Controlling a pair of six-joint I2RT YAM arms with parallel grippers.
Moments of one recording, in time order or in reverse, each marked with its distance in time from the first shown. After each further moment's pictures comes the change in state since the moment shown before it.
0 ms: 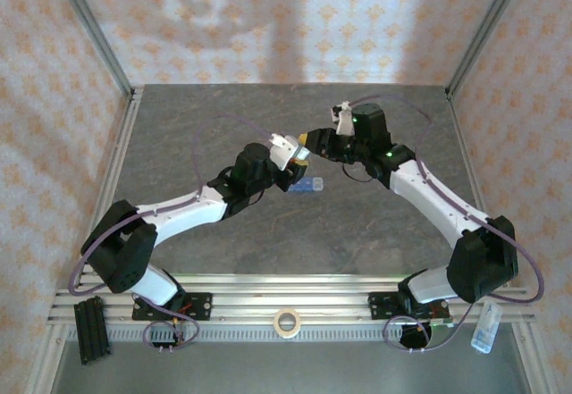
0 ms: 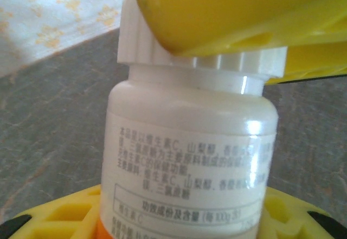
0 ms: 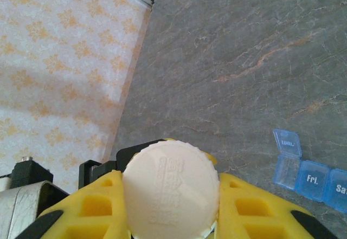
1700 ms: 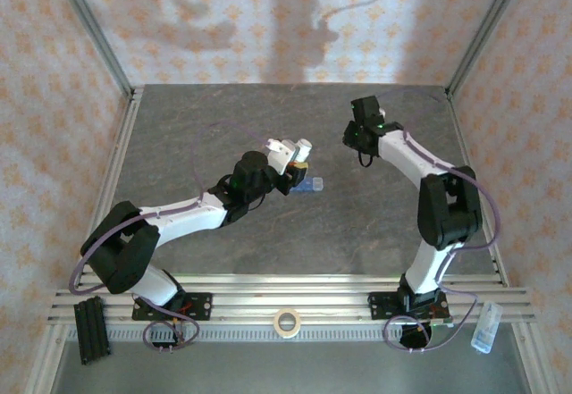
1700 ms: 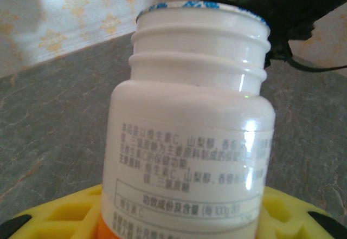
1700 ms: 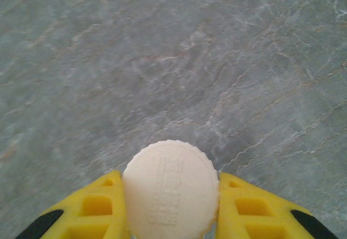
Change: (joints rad) left arm -0.012 -0.006 -0.076 0.127 -0.015 -0.058; right arm -0.157 0.397 0.208 -0.240 0.661 -0.043
